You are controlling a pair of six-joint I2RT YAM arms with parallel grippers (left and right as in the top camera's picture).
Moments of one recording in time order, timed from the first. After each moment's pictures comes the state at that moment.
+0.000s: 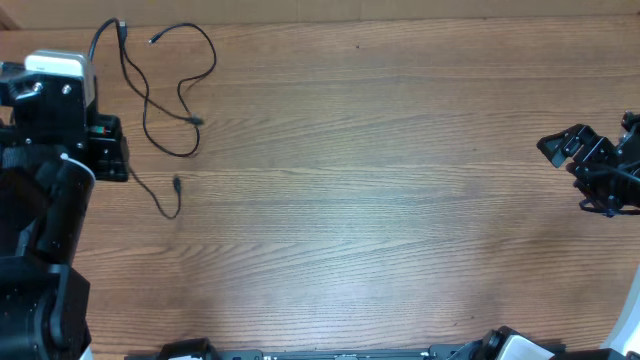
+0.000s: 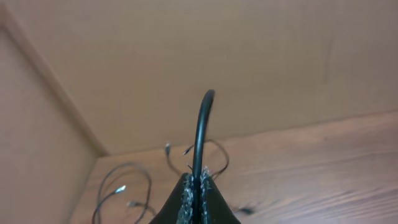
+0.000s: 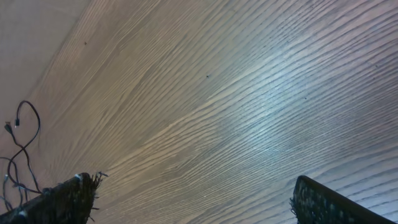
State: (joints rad) left arm 0.14 1.04 1.69 -0.89 0.08 0.22; right arm -0.56 1.35 1.33 -1.12 -0.48 0.17
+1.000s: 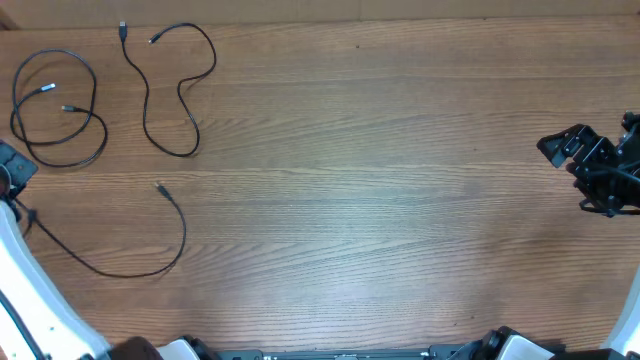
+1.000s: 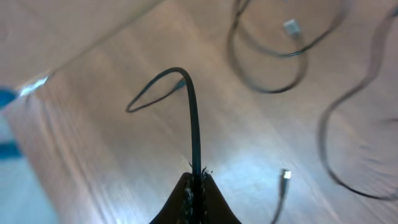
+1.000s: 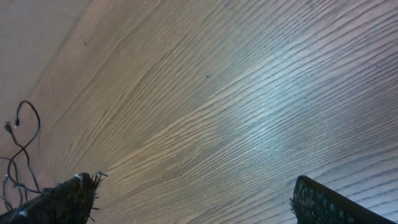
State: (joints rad) left arm 0.65 1.47 1.70 -1.22 -0.20 -0.28; right arm -0.56 1.35 1.33 -1.12 -0.48 0.17
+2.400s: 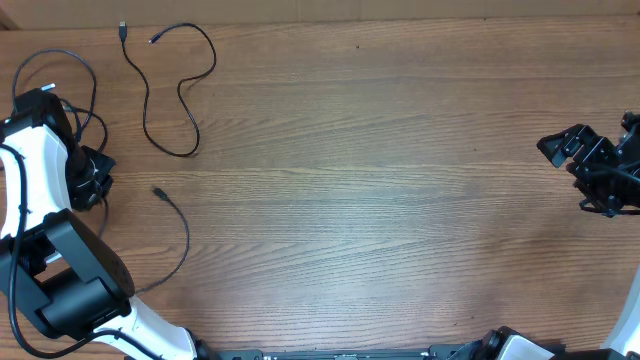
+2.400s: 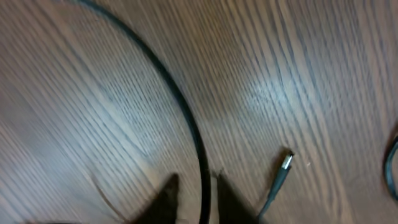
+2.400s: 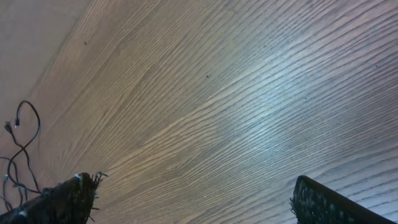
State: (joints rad) left arm 0.50 1.91 1.55 -1.17 -0.14 -0.65; right arm -0.56 1.35 1.33 -1.12 -0.48 0.17
